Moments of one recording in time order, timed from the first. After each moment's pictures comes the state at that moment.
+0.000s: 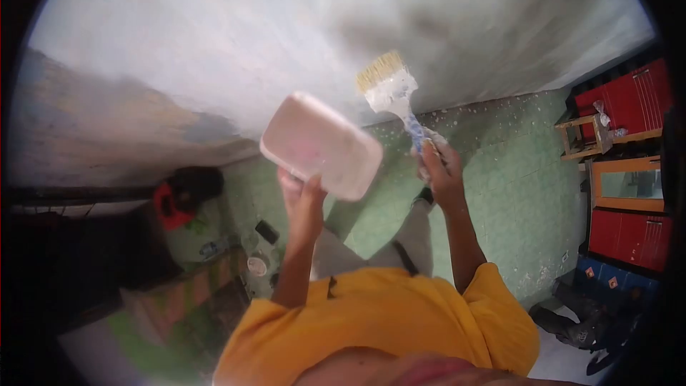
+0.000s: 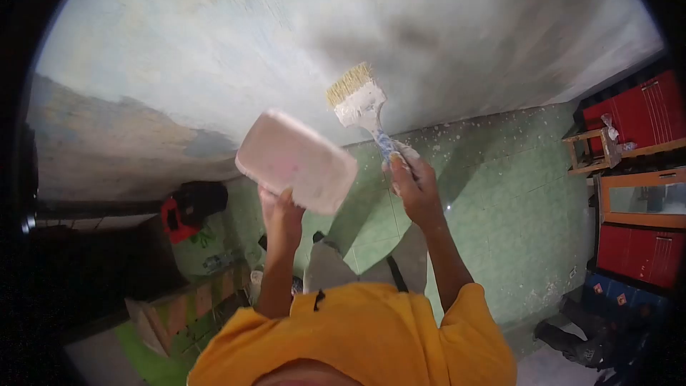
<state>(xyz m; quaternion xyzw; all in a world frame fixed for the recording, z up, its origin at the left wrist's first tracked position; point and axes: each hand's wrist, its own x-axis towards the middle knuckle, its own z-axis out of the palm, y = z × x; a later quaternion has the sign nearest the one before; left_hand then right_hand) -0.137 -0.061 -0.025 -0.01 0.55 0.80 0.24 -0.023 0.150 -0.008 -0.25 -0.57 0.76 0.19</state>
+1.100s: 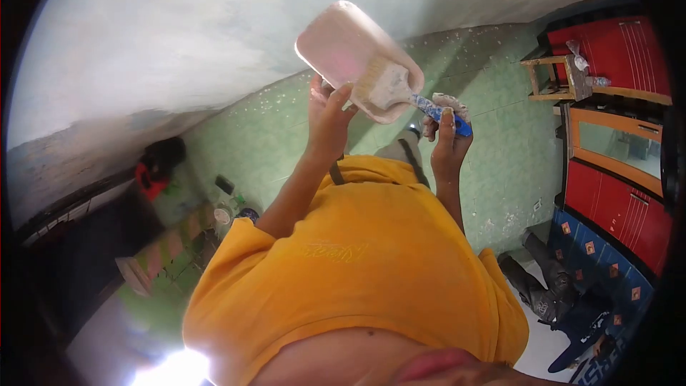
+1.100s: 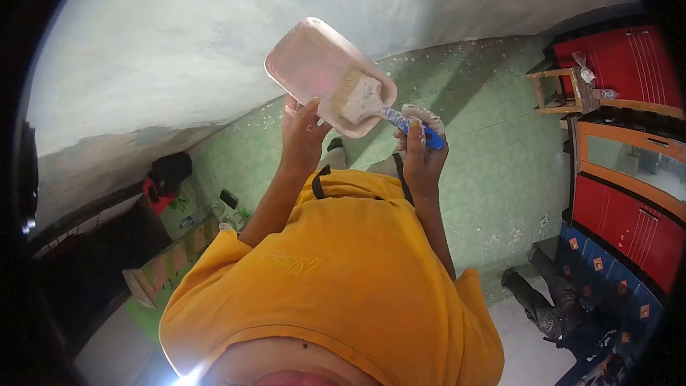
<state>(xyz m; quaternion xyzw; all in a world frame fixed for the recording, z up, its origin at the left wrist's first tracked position) 0.086 0.331 0.017 0.00 0.49 0.78 0.40 0.252 0.446 0.010 -0.33 -0.54 0.68 0.35</state>
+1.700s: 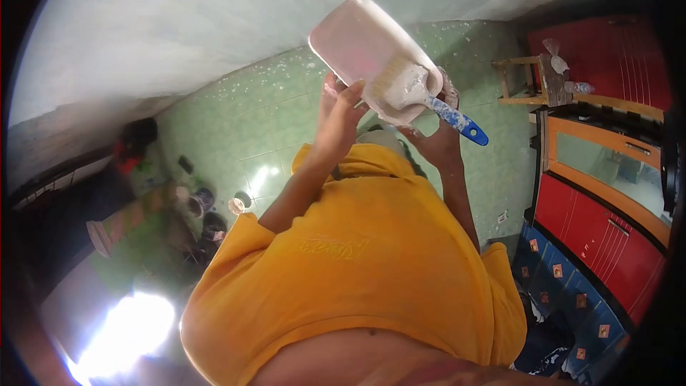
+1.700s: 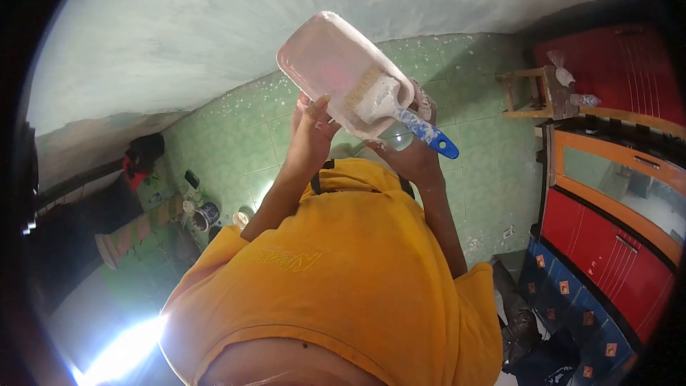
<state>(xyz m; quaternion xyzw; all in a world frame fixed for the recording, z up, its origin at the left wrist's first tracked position) 0.329 0.578 0.018 -0.02 0.43 0.80 0.41 0.465 0.716 0.002 -0.18 -0.80 0.50 0.27</state>
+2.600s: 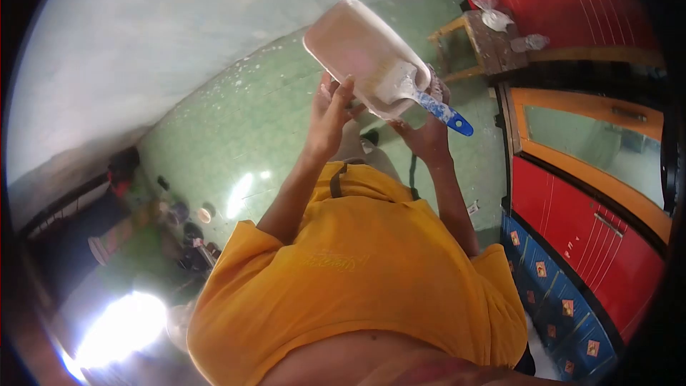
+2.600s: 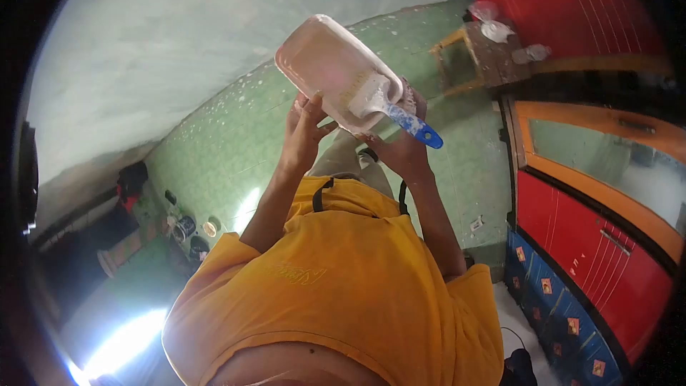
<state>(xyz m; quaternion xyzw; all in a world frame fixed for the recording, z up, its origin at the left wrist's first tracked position) 0.623 0.945 -0.003 0.08 0.52 0.71 0.47 0.774 1.071 -0.035 -0.26 -0.84 0.41 0.27</state>
